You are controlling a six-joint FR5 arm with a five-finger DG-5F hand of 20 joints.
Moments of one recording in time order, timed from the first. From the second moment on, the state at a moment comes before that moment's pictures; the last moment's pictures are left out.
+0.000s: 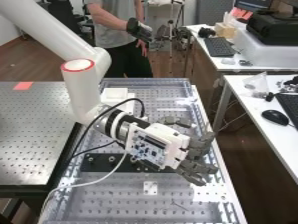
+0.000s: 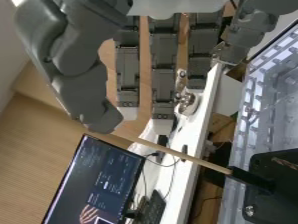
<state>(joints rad) 1.48 -2.23 -1.61 -2.48 -1.16 0.37</state>
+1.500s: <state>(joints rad) 1.49 -2.27 -1.54 -2.52 -1.14 0.33</state>
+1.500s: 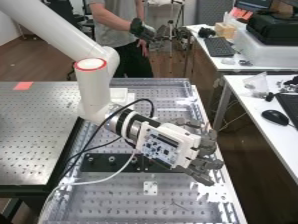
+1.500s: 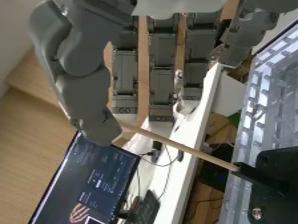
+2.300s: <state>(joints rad) 1.50 -2.27 -1.54 -2.51 -1.12 0.34</state>
